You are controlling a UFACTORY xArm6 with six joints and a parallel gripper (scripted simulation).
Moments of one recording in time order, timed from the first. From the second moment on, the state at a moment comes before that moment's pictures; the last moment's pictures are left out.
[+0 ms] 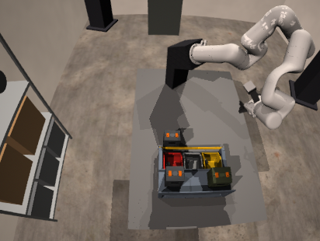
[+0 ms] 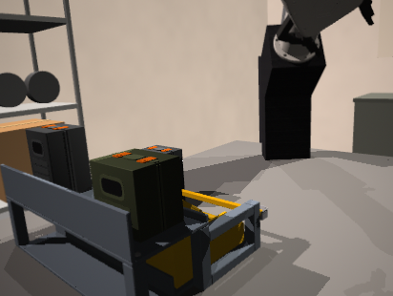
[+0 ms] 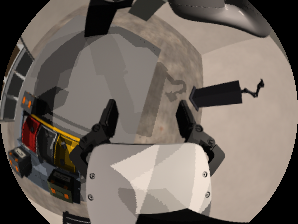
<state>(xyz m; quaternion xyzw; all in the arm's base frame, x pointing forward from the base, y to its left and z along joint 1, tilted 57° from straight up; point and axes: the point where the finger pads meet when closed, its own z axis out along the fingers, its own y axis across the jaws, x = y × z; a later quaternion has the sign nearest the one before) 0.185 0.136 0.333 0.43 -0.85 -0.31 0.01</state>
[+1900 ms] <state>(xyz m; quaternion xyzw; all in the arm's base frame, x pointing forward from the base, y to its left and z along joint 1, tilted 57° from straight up) 0.242 0.012 0.243 0.12 -0.90 -0.31 -0.28</state>
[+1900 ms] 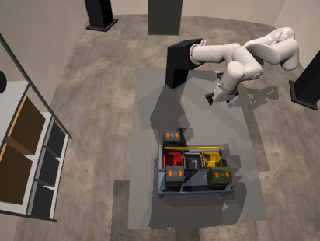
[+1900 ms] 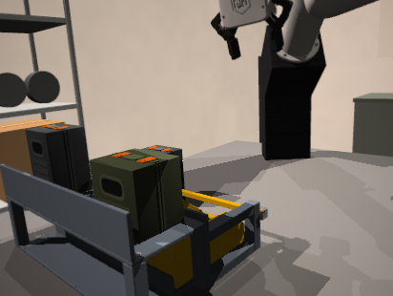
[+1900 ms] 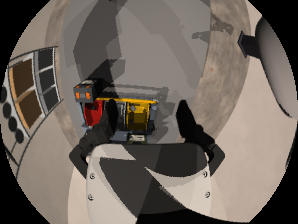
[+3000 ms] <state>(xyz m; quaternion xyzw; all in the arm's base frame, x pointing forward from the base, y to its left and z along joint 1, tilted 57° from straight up) 0.275 -0.059 0.190 0.03 -0.88 -0.30 -0.36</state>
